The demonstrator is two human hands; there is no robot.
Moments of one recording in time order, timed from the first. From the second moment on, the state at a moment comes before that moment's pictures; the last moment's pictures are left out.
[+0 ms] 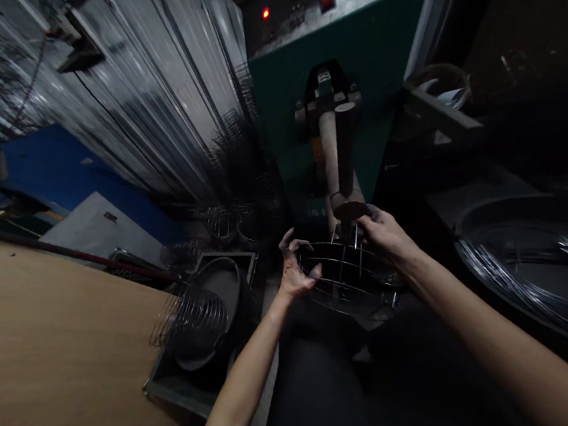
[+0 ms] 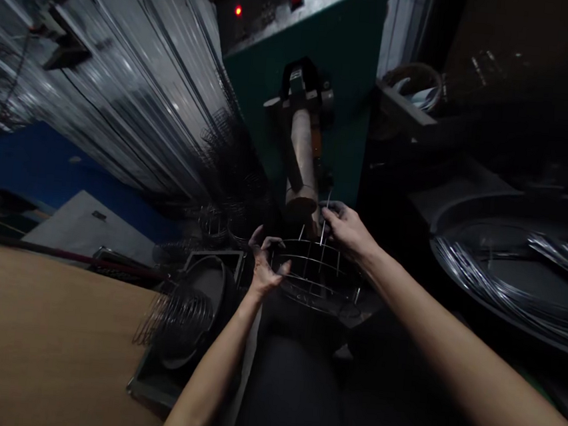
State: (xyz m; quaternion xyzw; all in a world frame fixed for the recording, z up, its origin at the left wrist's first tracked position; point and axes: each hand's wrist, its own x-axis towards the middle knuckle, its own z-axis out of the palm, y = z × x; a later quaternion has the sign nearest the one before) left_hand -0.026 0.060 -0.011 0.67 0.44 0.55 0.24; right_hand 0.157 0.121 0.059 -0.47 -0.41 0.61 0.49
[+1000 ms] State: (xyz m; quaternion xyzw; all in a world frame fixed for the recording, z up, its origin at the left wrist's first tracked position) left_hand -0.041 0.068 -0.023 0.74 0.40 0.51 0.17; right_hand 0.171 0.150 0.076 -0.54 -0.37 0.58 0.48
